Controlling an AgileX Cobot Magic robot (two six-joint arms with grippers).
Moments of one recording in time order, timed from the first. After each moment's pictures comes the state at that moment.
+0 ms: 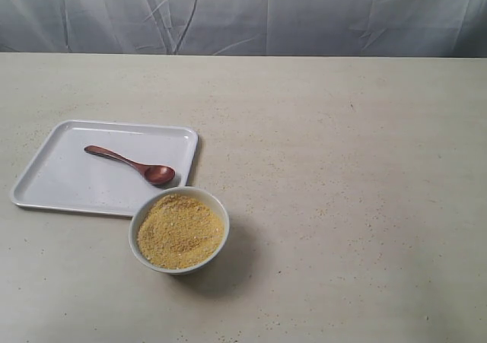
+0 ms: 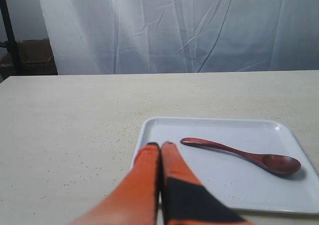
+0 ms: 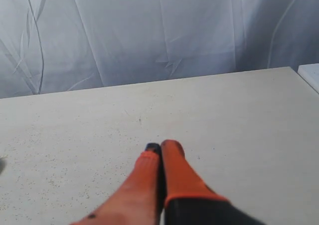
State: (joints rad) left arm -0.05 0.01 0.00 0.00 0.23 0.01; right arm 0.01 0.20 -0.45 0.03 0.60 0.03
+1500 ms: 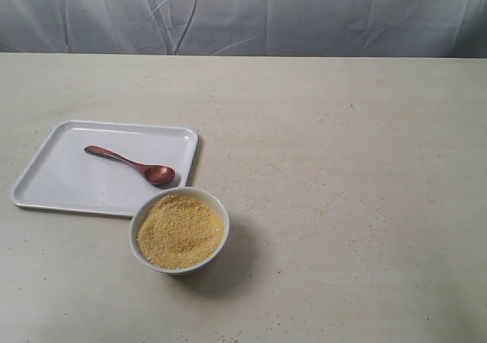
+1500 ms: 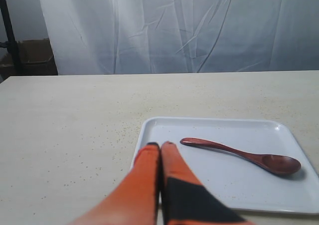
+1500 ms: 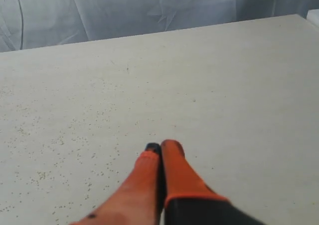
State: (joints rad) left arm -0.05 0.01 0.00 0.00 0.23 0.01; right arm 0.01 0.01 -0.01 0.04 0.40 0.03
